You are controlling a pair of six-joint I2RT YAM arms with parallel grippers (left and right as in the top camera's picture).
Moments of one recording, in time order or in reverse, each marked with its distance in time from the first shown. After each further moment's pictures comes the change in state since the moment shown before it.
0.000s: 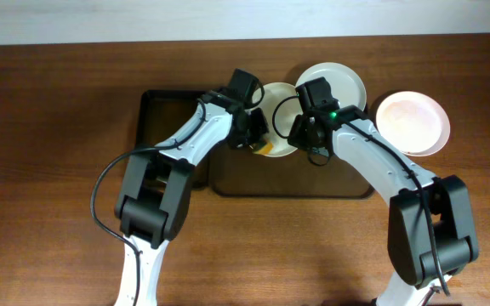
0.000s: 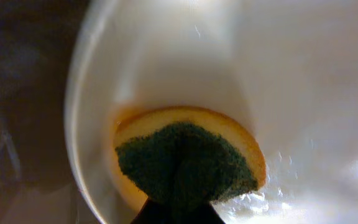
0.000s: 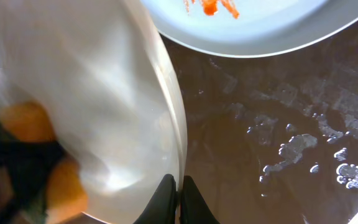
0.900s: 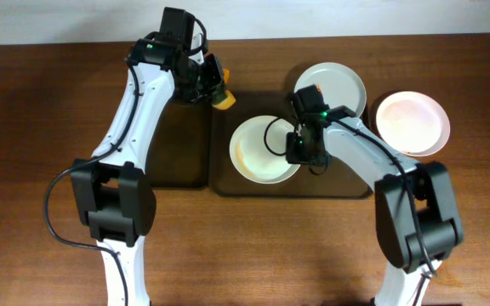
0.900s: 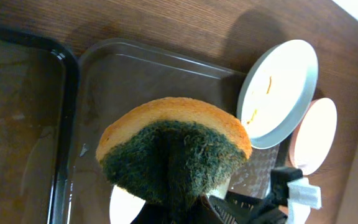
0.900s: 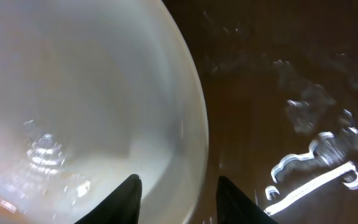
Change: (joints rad) left arm 0.224 -0.077 0.357 -0.338 0.137 0.214; right arm 0.007 0.113 0.021 -0.082 -0.083 -0.277
